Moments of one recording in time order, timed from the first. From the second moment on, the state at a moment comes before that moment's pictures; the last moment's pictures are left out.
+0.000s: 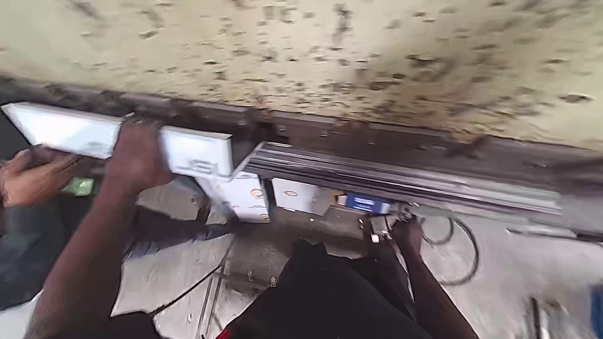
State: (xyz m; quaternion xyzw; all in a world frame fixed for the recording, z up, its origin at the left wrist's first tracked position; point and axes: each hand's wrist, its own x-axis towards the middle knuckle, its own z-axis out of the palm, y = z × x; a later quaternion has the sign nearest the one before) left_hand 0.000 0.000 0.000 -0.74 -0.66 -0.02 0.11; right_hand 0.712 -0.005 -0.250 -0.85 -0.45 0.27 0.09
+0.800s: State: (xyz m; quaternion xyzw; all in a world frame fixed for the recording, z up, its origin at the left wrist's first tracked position) left_hand 0.013 -0.088 -0.019 -0.77 -0.58 -0.09 0.24; right_hand 0.721 -0.006 -0.269 -0.86 -0.44 0.25 0.08
